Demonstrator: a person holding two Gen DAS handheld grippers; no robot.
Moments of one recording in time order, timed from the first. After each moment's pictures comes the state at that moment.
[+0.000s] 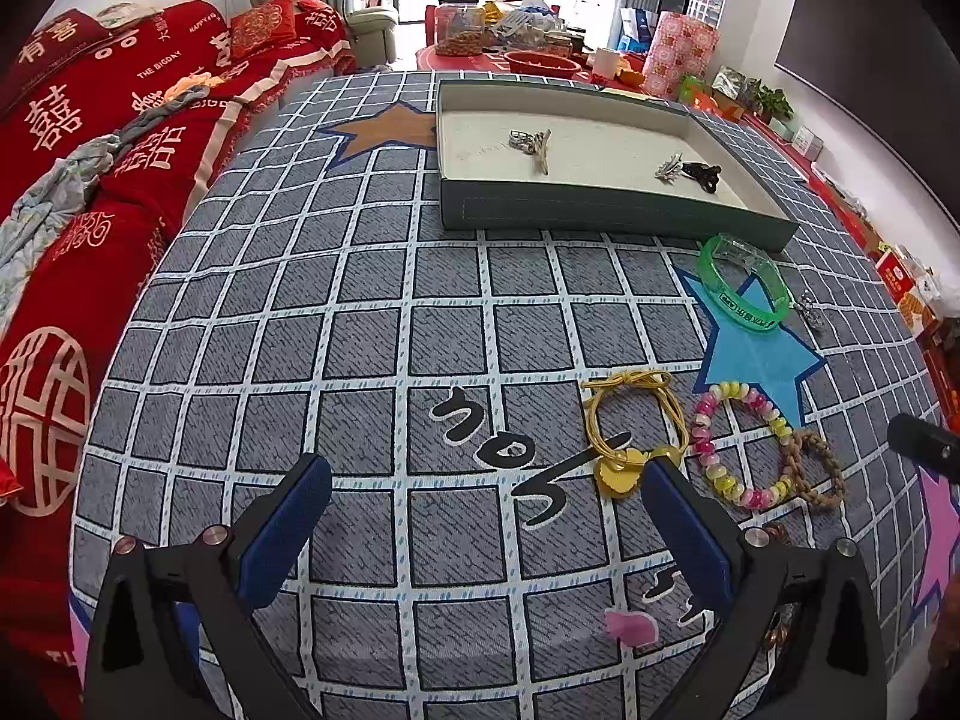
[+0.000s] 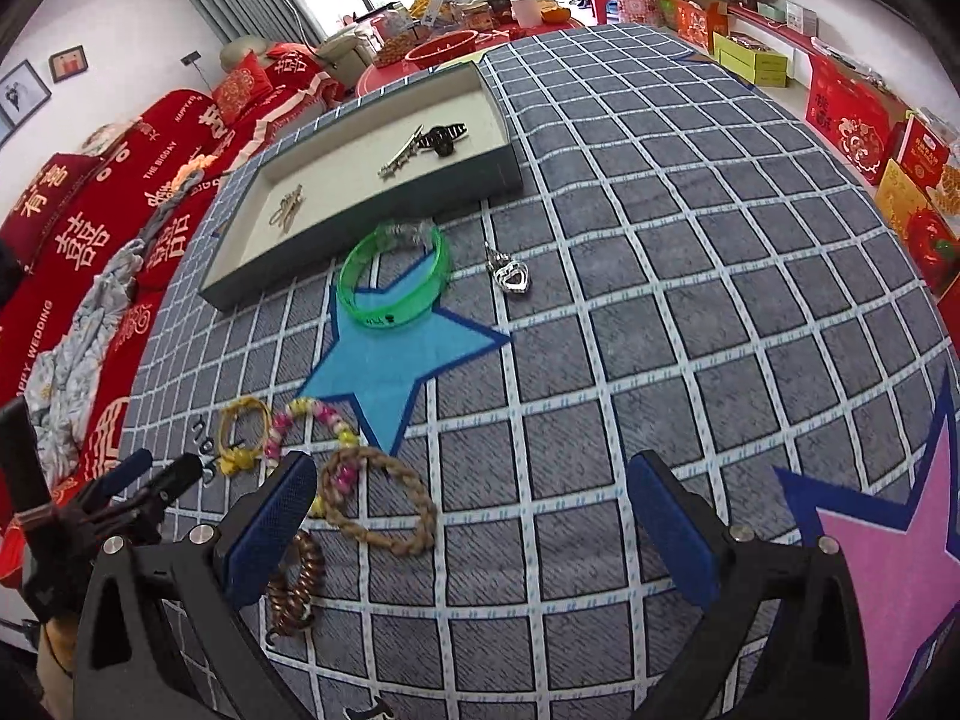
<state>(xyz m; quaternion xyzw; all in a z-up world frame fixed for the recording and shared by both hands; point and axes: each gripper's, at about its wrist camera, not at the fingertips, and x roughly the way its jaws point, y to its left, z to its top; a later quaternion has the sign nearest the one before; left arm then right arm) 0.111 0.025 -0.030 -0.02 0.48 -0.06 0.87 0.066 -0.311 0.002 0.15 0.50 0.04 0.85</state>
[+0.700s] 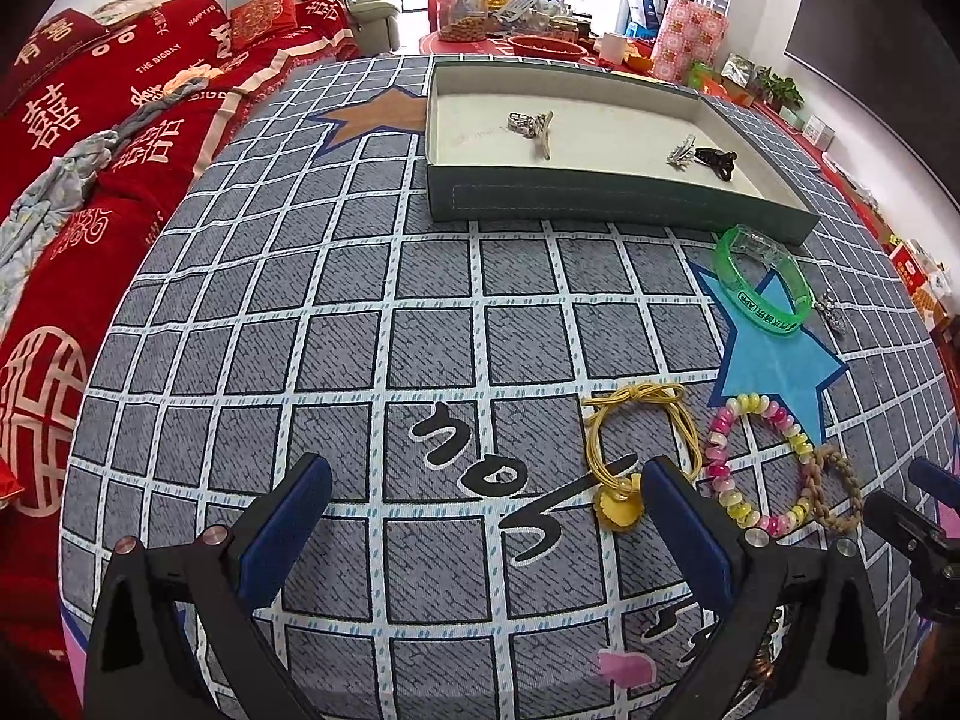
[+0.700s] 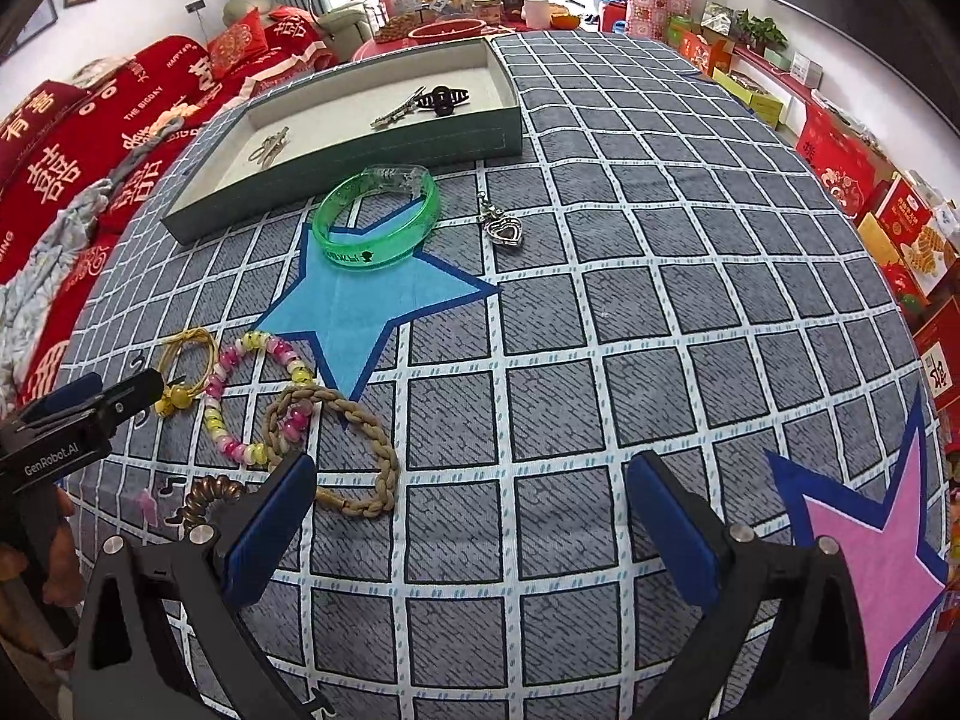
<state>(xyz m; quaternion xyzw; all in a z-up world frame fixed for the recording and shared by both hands) 0.130 0.013 -0.041 0.00 0.50 -0.04 0.87 0.057 -0.291 -0.017 0.05 0.50 0.01 0.86</state>
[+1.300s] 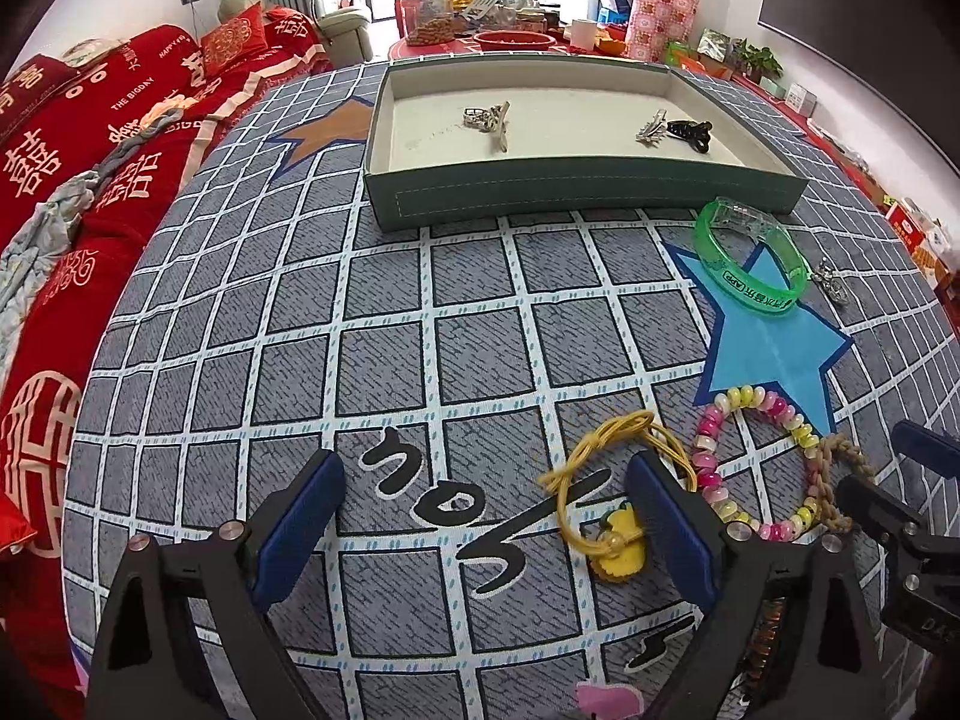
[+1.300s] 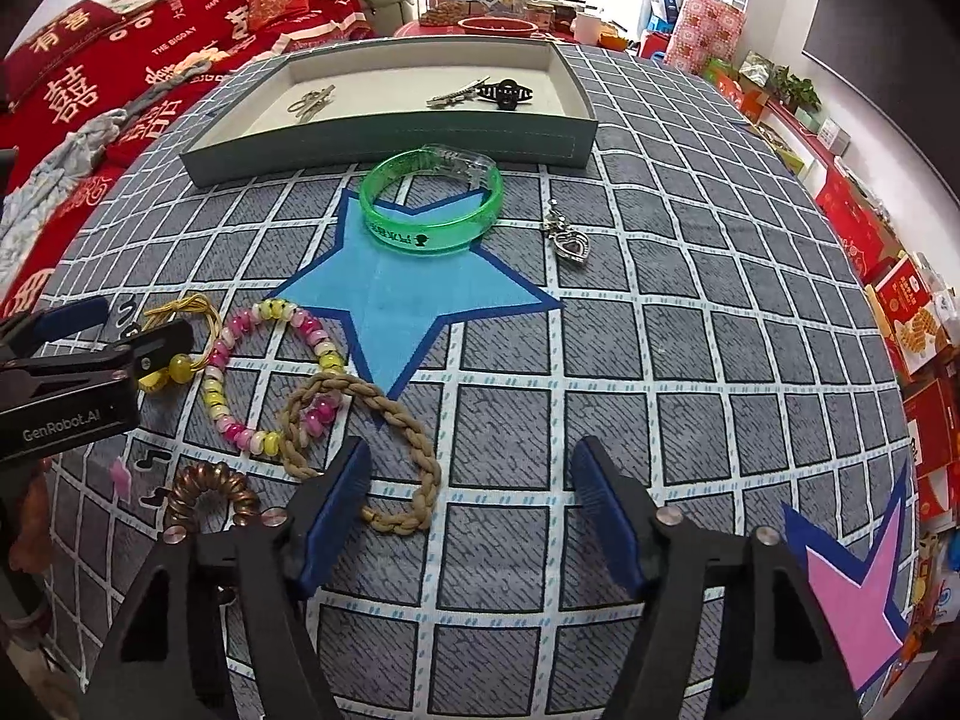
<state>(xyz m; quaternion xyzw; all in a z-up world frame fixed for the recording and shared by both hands) 0.137 -0.011 -0.048 0.04 0.49 -0.06 0.87 0.064 -0.255 -0.021 -0.04 0.50 0.02 0.86</state>
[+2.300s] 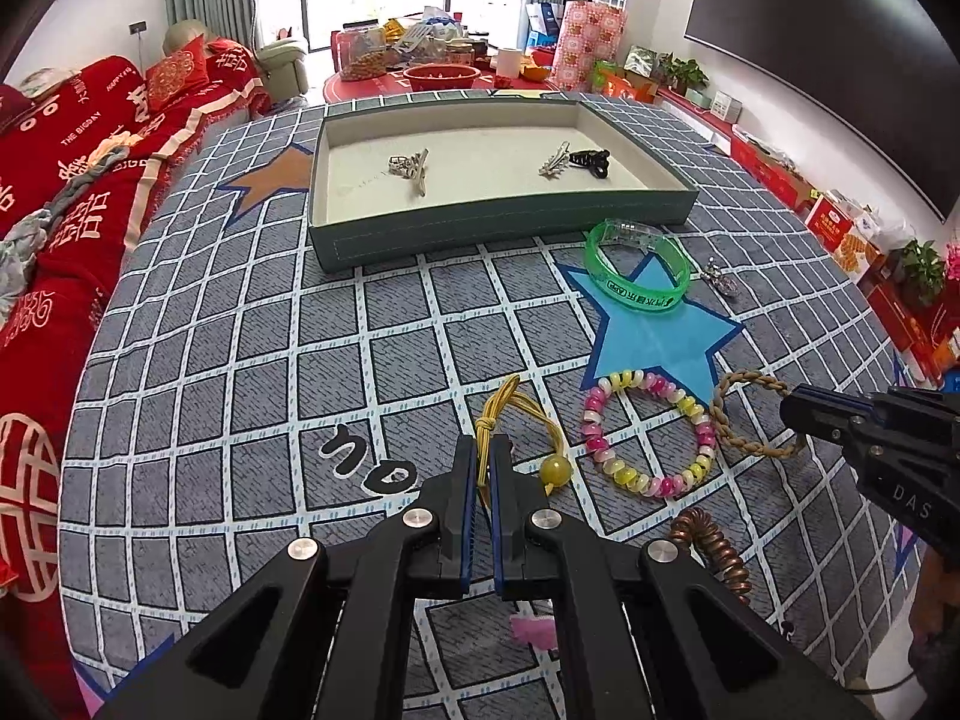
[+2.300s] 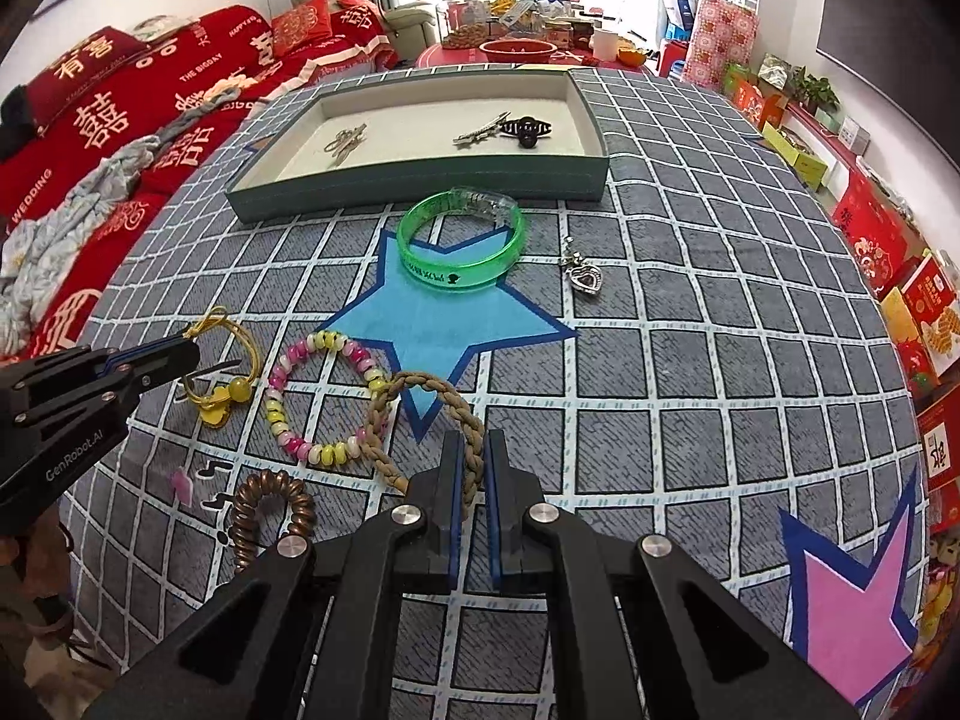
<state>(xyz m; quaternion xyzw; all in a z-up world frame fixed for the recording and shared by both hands) 0.104 -0.012 -0.012 0.03 0.46 -0.15 0.87 0.055 -0.266 0.005 0.01 0.48 0.06 0.87</state>
